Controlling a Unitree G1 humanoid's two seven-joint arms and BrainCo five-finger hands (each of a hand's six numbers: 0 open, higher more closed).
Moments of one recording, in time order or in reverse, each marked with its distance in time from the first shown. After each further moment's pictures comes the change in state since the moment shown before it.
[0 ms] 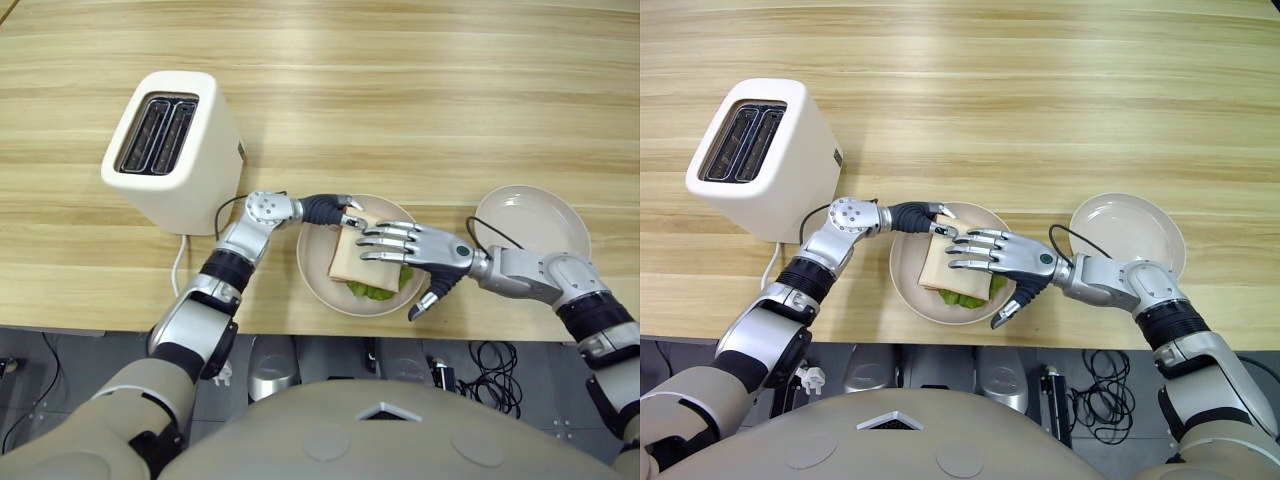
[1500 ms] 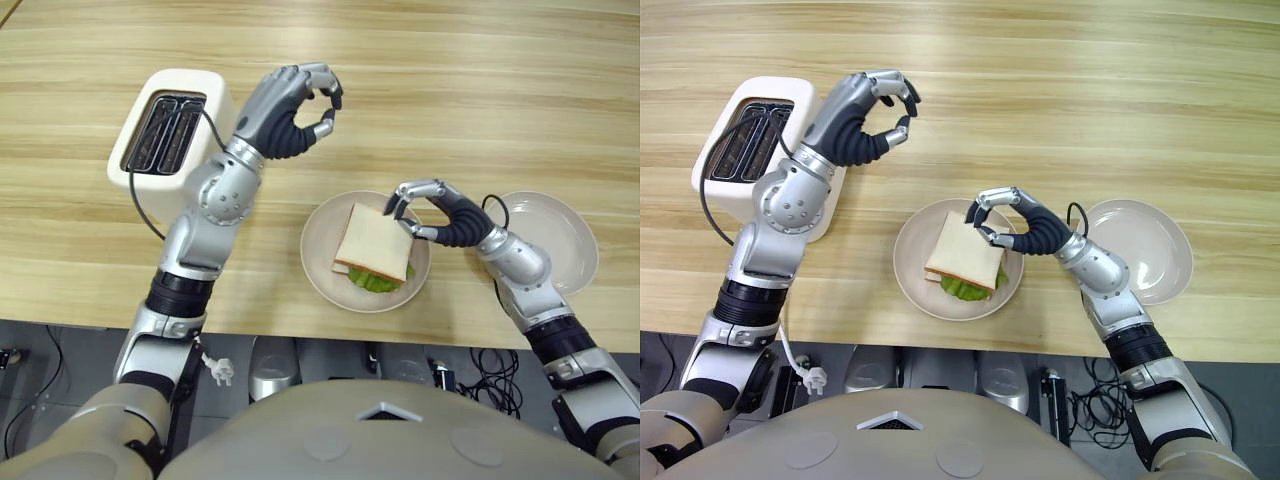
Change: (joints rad) left arm 0.172 0.168 0.165 -0.882 0.362 0.036 0.700; right arm 0.154 0.175 -0.166 -0.214 1.278 0.291 0.737
